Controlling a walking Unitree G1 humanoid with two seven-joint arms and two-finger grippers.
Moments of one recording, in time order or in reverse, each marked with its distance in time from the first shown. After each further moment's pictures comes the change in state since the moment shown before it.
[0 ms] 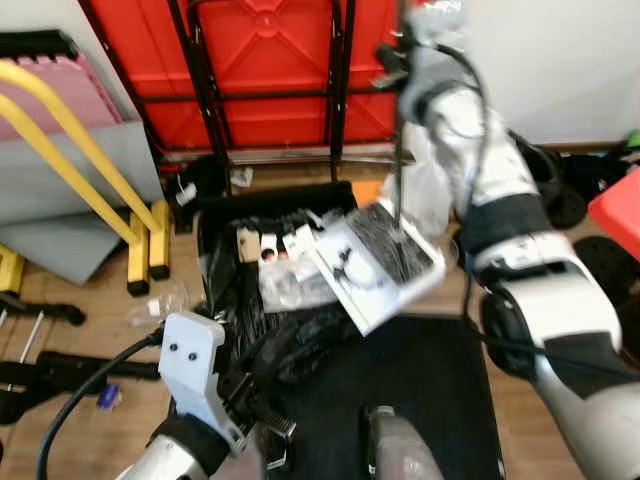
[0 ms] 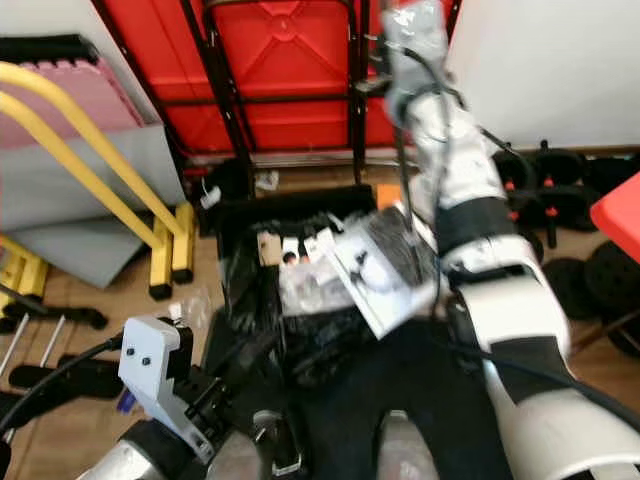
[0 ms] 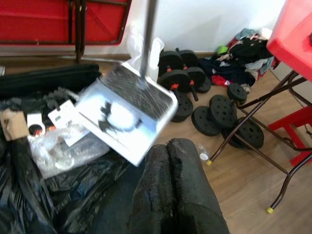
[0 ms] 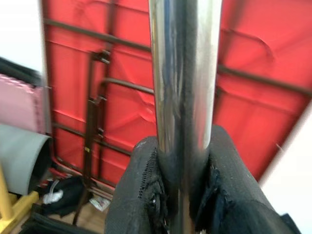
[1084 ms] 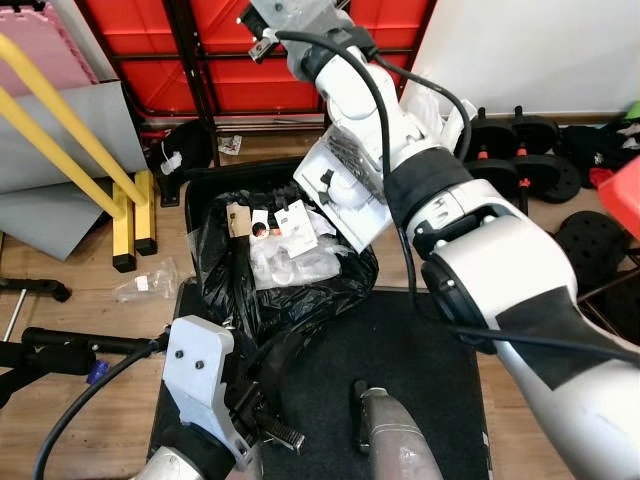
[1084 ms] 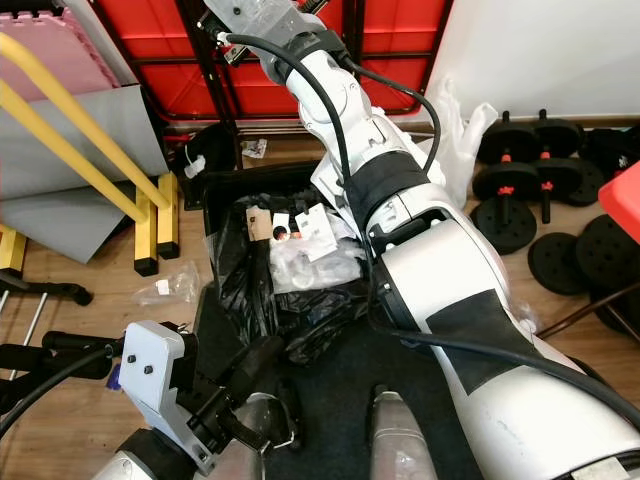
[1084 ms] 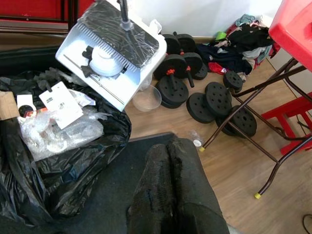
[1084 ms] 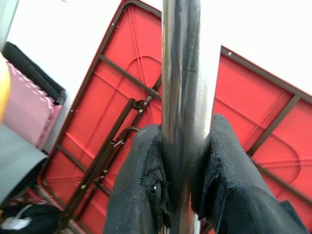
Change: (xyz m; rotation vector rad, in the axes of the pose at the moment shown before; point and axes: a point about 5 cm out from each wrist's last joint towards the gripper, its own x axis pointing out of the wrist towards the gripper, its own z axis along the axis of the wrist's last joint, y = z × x) left arm -0.005 -0.011 0.004 0.006 0.013 -0.002; right arm 0.021 0.077 0.057 -0.323 -0.343 0.078
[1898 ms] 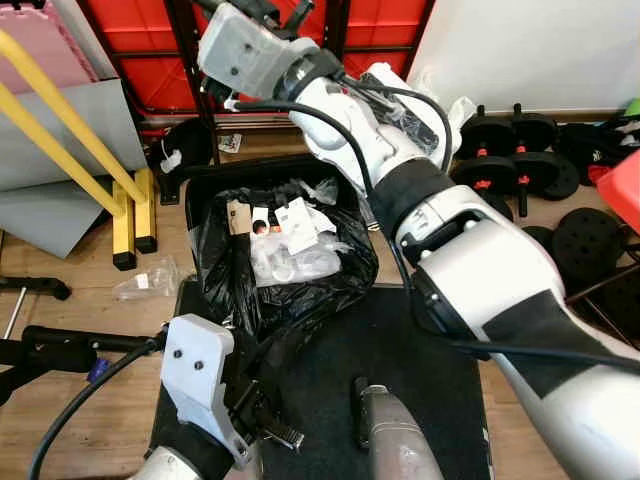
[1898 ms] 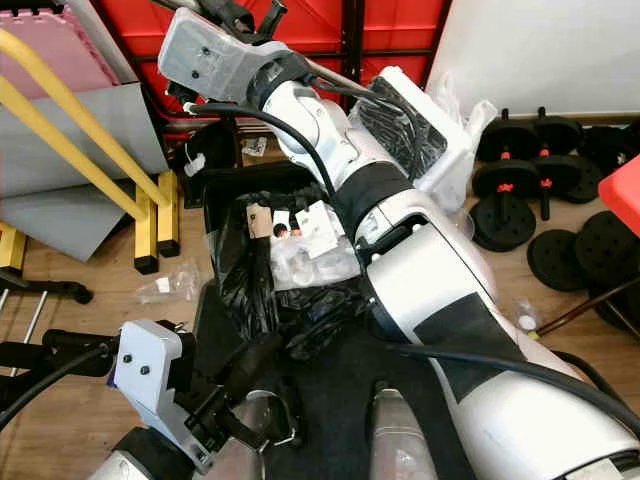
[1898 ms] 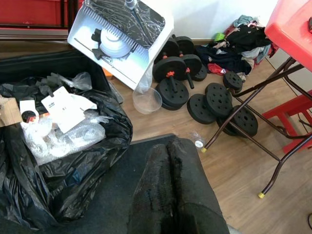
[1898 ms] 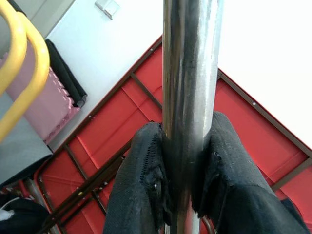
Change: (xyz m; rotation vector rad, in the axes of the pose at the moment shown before) left arm -0.001 -0.001 0.005 0.024 -0.017 0.000; right arm -0.004 0.035 0.012 -0.160 -0.133 0.136
